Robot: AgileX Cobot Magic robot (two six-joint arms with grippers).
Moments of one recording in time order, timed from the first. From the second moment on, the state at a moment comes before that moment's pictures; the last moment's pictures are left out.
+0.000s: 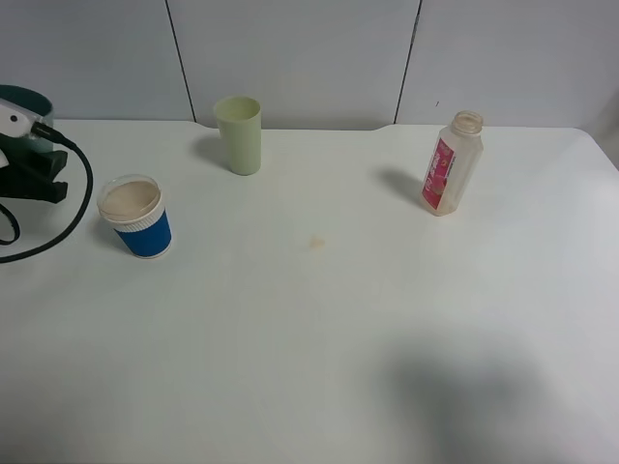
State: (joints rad) left arm 0.21 1.58 -0.43 0.28 -0.78 0.22; right arm -0.05 0.00 -0.49 0.01 1.07 -0.03
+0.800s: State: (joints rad) left arm 0.34 1.58 -0.42 0.65 -0.81 0.16; right arm -0.05 0.00 -0.49 0.01 1.07 -0.03
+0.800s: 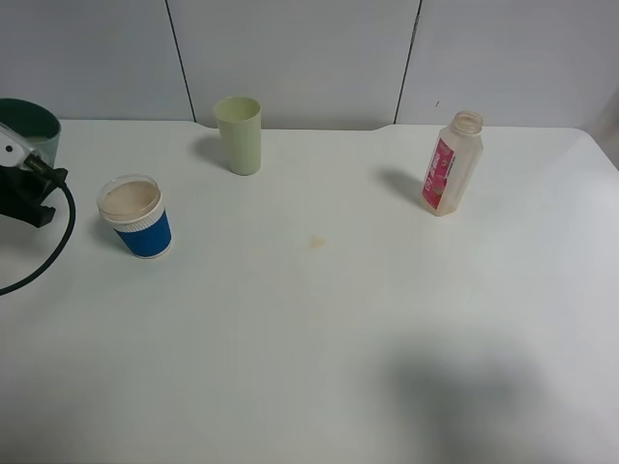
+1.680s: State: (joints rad) left arm 0.31 1.64 -0.44 0.73 -0.84 0.21; right arm -0.05 0.00 -0.49 0.01 1.07 -0.03
